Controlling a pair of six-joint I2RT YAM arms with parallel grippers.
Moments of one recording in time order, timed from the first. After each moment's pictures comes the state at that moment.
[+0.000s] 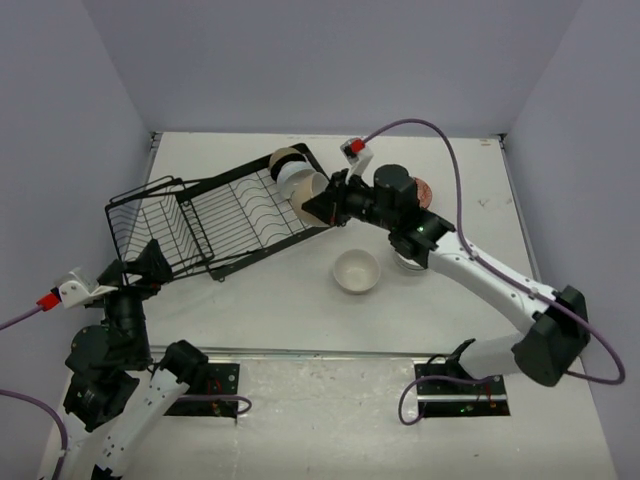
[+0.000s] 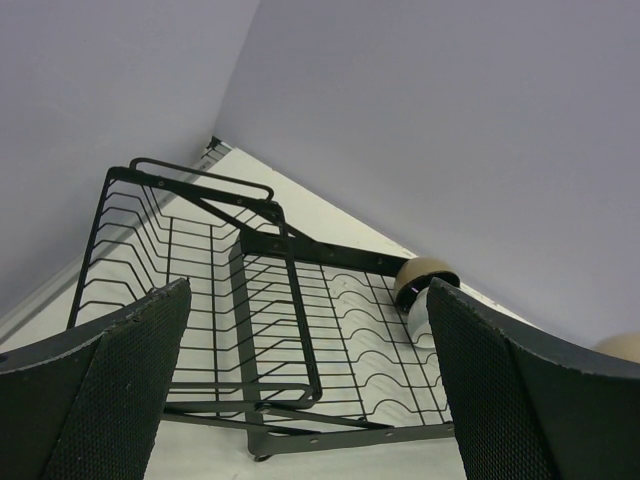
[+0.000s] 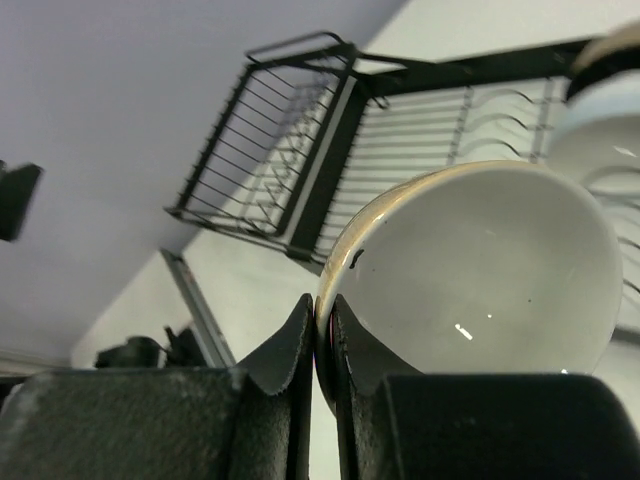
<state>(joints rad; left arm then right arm) -0.56 0.02 0.69 -0.43 -0.88 -0.31 0.73 1.43 1.20 0.09 -0.32 0.53</state>
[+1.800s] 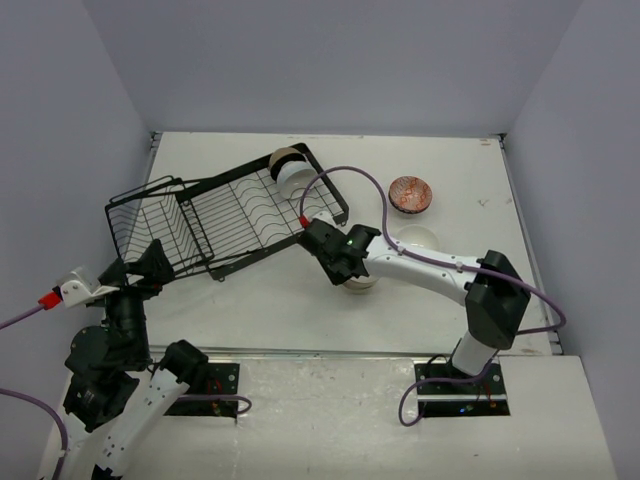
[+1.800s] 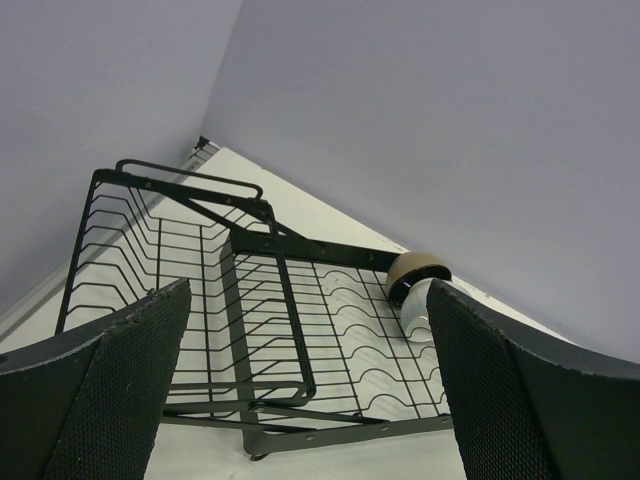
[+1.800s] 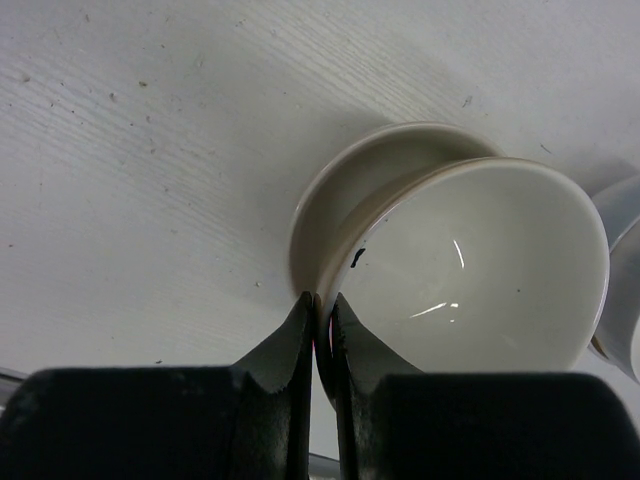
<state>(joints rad) -0.56 0.02 0.69 -0.43 -0.84 -0.30 1.00 1.69 1.32 -0.83 0.38 0.38</state>
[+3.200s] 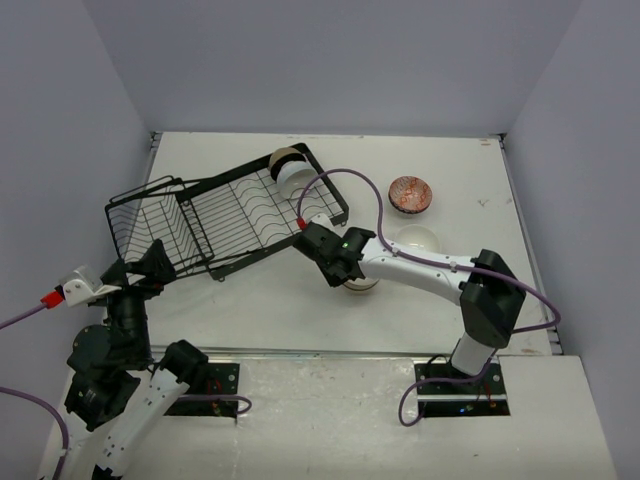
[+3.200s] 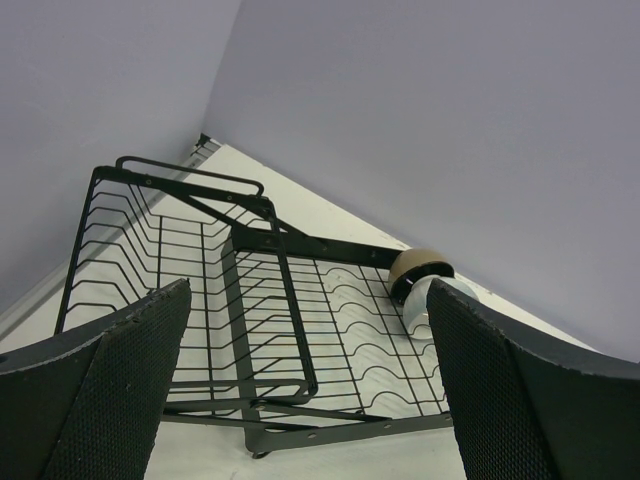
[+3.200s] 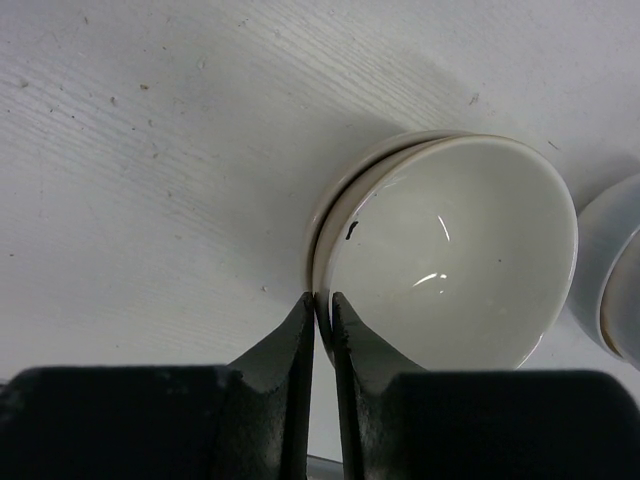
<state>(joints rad) -0.56 0.02 0.68 -0.43 -0.84 -0.30 1.02 1.71 1.32 -0.83 0.40 0.42</state>
